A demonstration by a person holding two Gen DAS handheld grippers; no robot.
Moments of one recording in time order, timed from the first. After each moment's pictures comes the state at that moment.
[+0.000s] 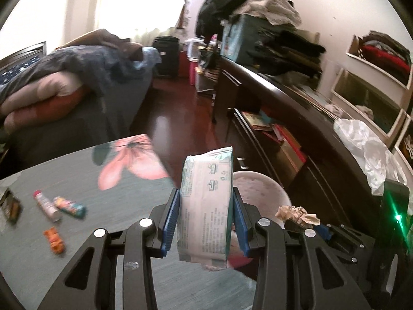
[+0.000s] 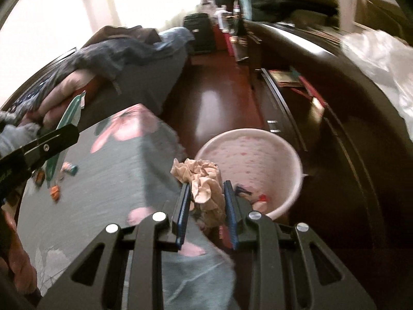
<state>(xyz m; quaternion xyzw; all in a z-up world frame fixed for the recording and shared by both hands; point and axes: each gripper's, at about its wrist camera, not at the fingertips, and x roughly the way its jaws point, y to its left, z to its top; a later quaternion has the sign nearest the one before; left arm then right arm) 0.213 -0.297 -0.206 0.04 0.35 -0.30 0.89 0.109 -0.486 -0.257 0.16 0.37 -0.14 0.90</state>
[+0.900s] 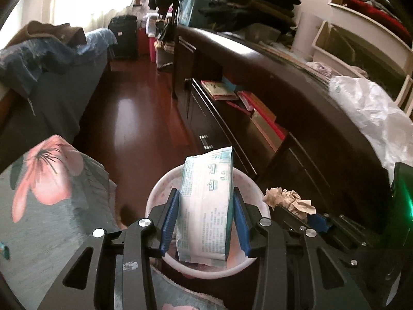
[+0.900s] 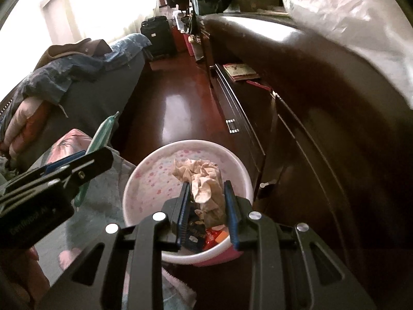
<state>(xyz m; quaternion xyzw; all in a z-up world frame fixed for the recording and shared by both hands) 0.254 -0.431 -0.272 0.09 0.40 -0.37 0.83 0.139 -0.573 -0.302 0.18 0.38 -0.22 0.88</state>
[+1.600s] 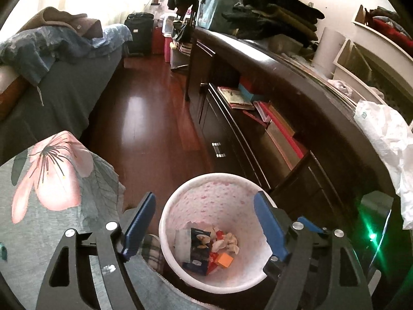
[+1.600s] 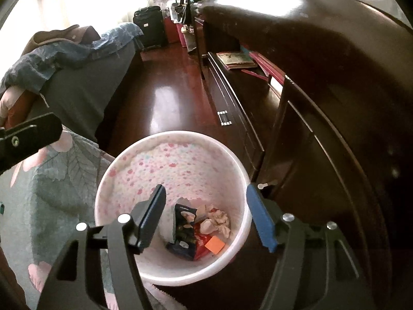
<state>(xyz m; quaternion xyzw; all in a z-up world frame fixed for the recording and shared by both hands) 0.278 -0.417 -0.269 0.05 0.40 -0.34 0.85 0.170 -0.577 -0.335 0.16 0.40 -0.24 0.87</state>
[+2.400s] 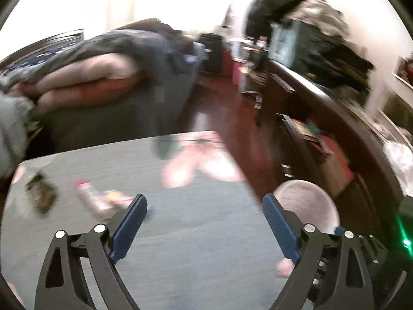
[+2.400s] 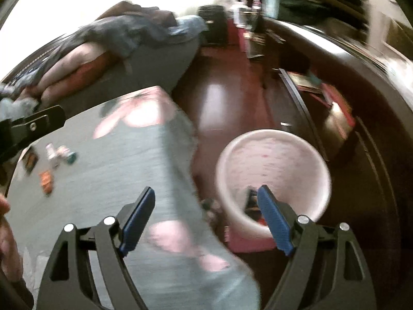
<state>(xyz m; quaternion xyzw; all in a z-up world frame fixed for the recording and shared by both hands) 0.262 -0.201 -0.221 0.01 0.36 -0.16 0.92 0.174 -0.392 -0.272 0.08 0.41 -0.09 0.91</state>
